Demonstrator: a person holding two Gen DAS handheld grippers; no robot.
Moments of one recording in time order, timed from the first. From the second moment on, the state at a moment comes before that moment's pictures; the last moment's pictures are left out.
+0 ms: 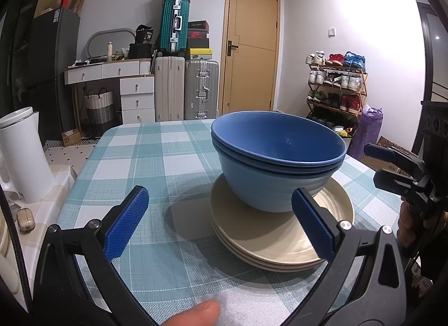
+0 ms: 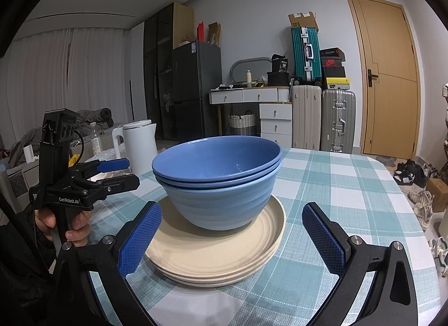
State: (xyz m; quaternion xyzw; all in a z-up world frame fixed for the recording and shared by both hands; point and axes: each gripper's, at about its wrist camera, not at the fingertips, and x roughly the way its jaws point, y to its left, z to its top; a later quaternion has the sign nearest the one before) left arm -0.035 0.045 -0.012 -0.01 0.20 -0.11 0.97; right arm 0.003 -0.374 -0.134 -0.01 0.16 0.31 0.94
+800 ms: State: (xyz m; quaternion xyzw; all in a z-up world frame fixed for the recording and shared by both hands) left arm -0.035 0.044 -0.013 -0.01 0.21 -0.11 0.97; right arm 0.004 -0.374 -0.135 -0.01 0.16 0.31 0.93
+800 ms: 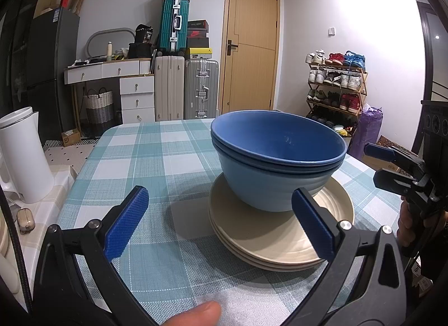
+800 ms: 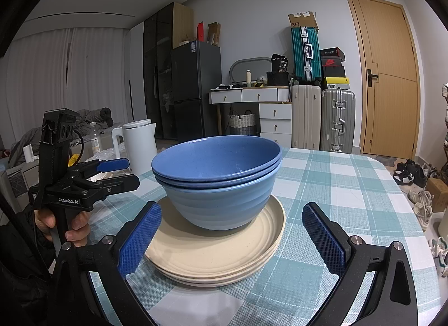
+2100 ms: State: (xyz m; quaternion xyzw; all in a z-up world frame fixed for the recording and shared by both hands) left arm -0.034 0.044 -0.015 -0.01 0.21 -0.10 0.97; right arm 0.003 -0.374 -0.135 -0.01 0.16 0.31 0.93
